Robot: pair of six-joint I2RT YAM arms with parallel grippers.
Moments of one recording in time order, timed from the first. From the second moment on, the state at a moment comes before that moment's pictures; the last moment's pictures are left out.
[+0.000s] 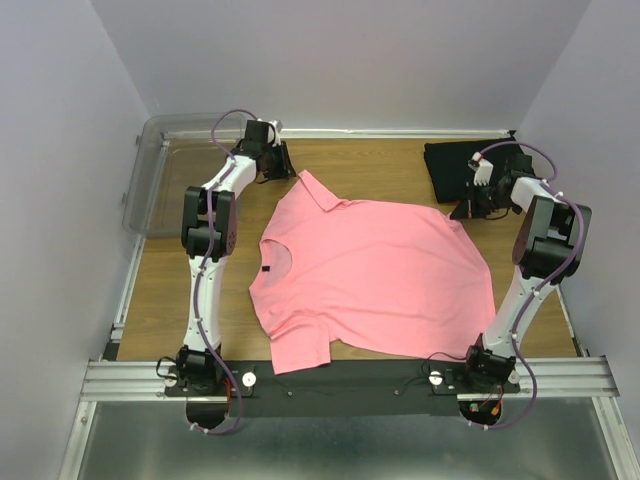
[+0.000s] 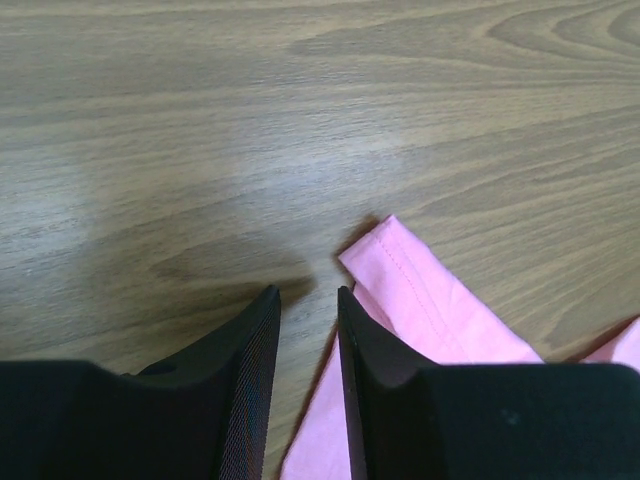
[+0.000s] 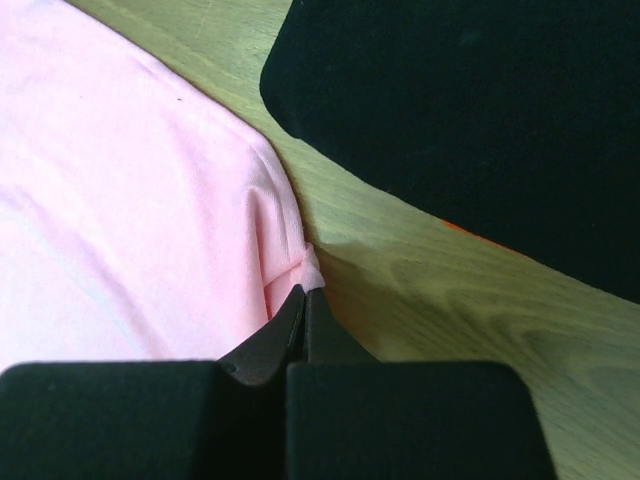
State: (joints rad) left arm -0.17 2.46 2.03 -0.34 0.33 -0.33; right arm -0.28 2.08 1.45 -0.57 -0.71 -0.40
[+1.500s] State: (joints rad) left arm -0.18 2.55 2.15 -0.35 0.46 -0.41; right arm -0.28 2.08 1.45 -0.58 -0.71 -0.40
